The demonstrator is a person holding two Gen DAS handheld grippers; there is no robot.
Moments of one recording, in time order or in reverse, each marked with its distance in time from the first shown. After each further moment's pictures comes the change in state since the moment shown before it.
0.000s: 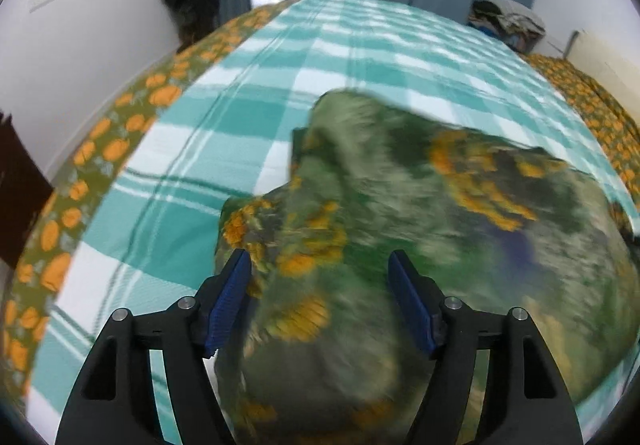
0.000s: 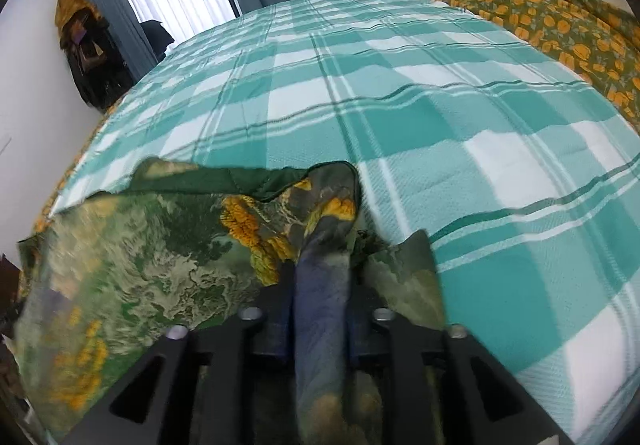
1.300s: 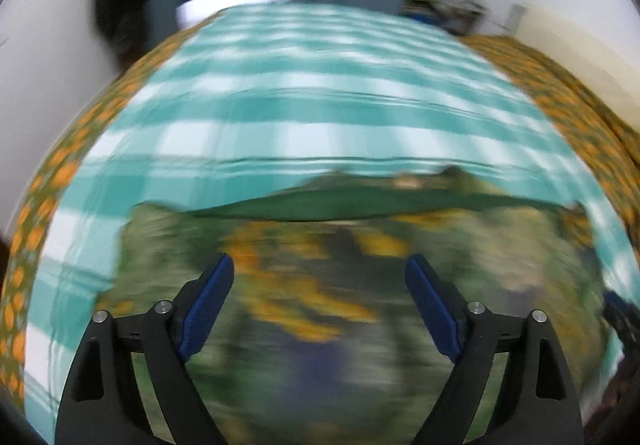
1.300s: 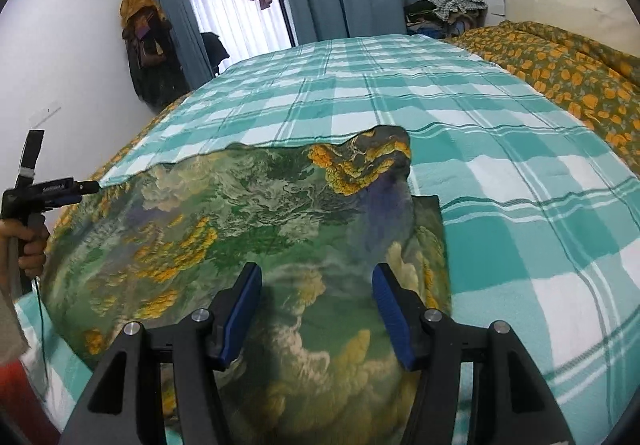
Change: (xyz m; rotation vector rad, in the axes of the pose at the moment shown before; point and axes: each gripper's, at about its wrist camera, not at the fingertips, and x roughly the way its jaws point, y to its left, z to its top) left arm 0.026 -0.144 0.058 0.181 0.001 -0.188; right arm -0.077 0.019 -0.076 -0.127 -0.144 0.122
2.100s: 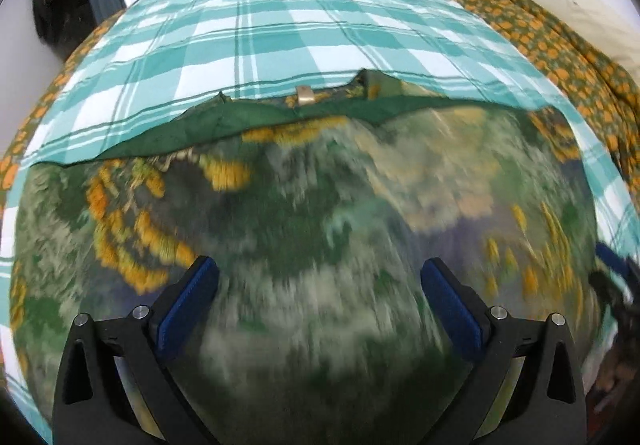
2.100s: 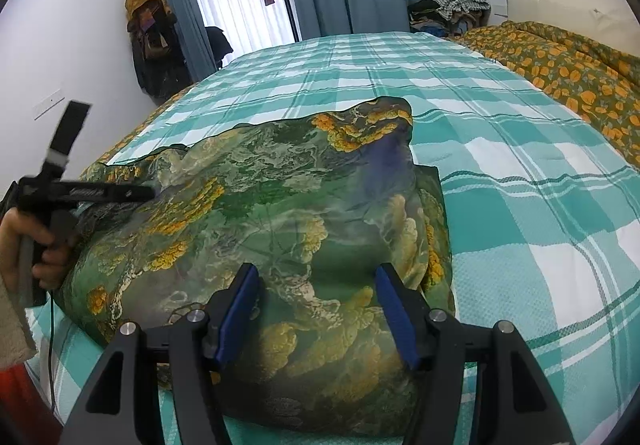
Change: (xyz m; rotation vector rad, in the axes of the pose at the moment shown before) left arm 0.041 -0.063 -0.035 0.103 0.173 -0.044; right arm 0.000 0.003 -0.025 -0.045 0.014 -0.017
